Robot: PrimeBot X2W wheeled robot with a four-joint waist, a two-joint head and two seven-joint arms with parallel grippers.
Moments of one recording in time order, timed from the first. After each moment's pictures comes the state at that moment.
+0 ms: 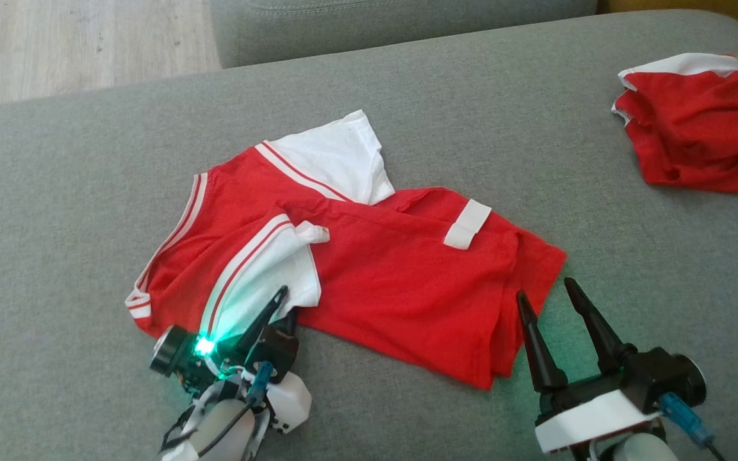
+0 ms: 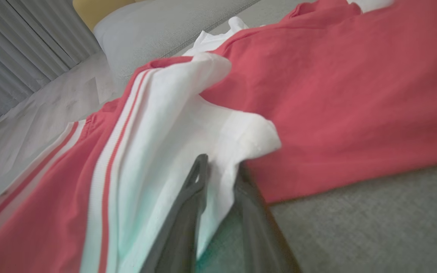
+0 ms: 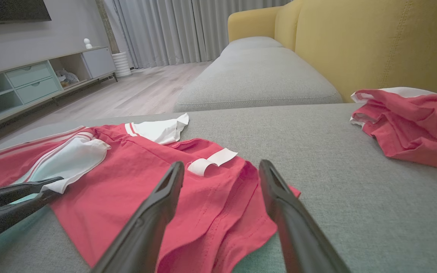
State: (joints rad) left arm -0.40 0.07 -0.55 0.86 0.05 0.15 -0.26; right arm 0.05 -0.04 0.18 0.17 0.08 0.13 -0.26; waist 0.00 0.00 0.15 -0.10
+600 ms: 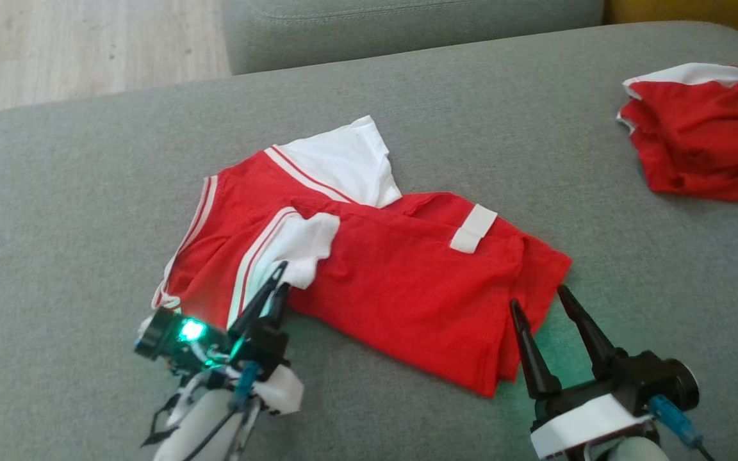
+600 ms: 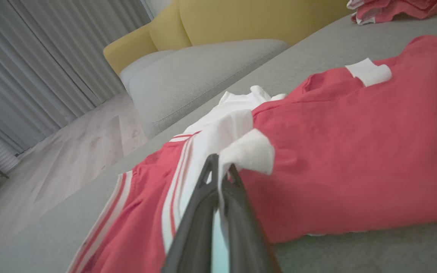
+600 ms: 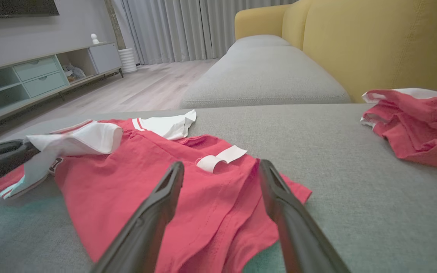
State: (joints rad) left arm -0.36 0.15 -0.57 0.63 0.03 0.17 -0.26; right arm 0.05 -0.04 0.20 0.20 0.07 0.13 -0.26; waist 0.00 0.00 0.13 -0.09
